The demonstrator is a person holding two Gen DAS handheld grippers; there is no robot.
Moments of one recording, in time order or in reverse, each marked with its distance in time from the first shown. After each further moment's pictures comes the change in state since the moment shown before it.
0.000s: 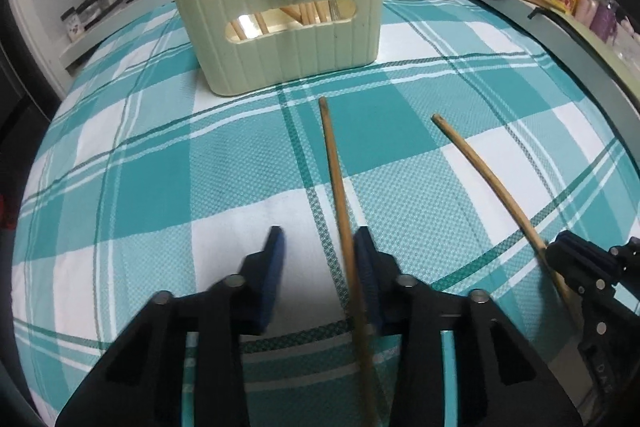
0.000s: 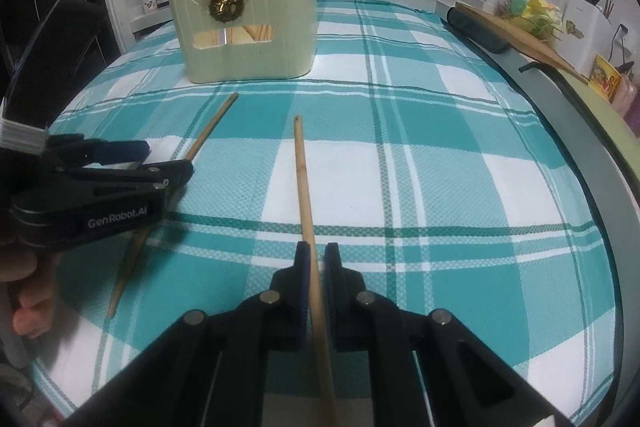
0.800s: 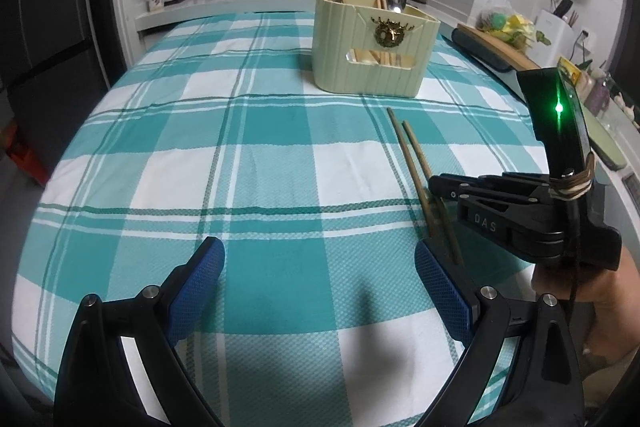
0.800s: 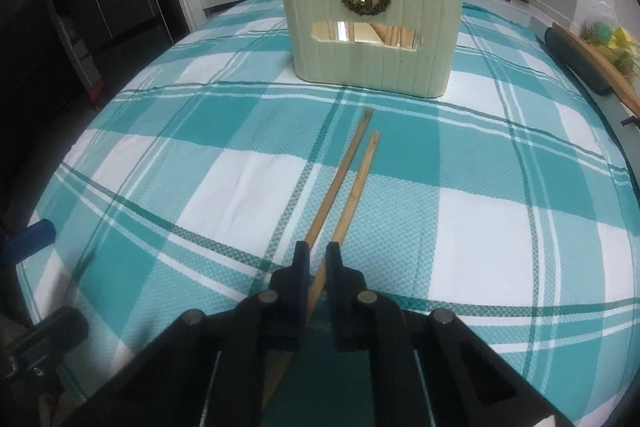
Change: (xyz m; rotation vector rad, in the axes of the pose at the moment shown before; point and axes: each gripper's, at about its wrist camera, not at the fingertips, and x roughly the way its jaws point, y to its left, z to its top) left arm -0.101 0.070 -0.097 -0.231 -0.162 -0.039; right arm 0.031 0.083 0.038 -0.138 0.045 0.198
